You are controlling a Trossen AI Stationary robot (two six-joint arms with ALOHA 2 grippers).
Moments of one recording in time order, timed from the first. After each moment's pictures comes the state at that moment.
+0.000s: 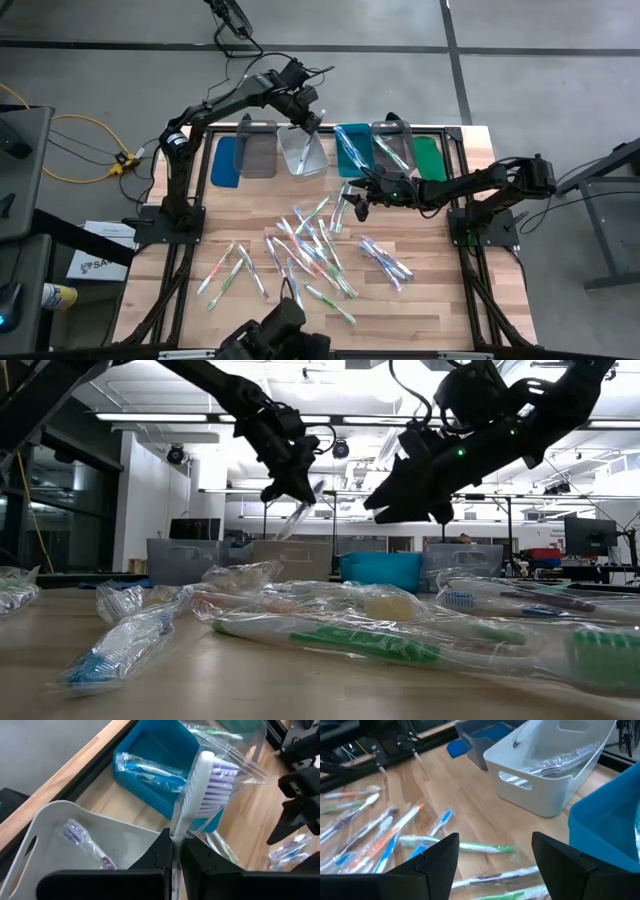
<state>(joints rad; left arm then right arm) 0.73 1.96 1.83 -0.82 0.43 -0.11 -0.13 1.46 0.54 0.51 0.18 0.35</state>
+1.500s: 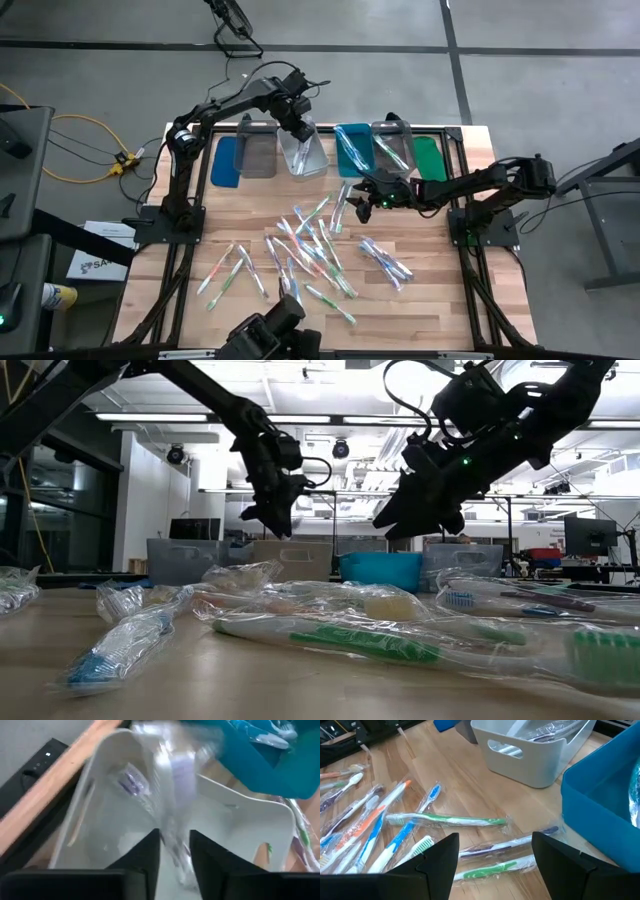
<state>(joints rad) 0.76 2.03 1.80 -0.96 0.25 -0.02 -0.13 1.46 0.54 0.39 0.18 0.40</state>
